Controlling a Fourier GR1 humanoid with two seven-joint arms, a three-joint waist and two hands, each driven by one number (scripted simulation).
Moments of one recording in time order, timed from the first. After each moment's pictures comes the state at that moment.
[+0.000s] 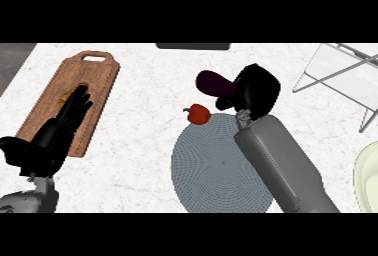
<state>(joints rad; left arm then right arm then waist) -0.10 0.24 0.03 -1.66 0.05 -0.06 0.17 -0.72 -0.06 0.30 -1.18 1.13 -0.18 1.15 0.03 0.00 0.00</state>
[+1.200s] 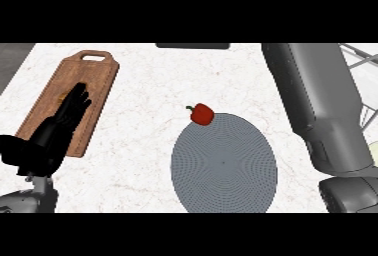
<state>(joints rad) -0.10 0.23 0.03 -1.69 0.05 -0.06 0.20 -1.24 -0.13 -0.16 -0.87 1.53 -0.32 1.10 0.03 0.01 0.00</state>
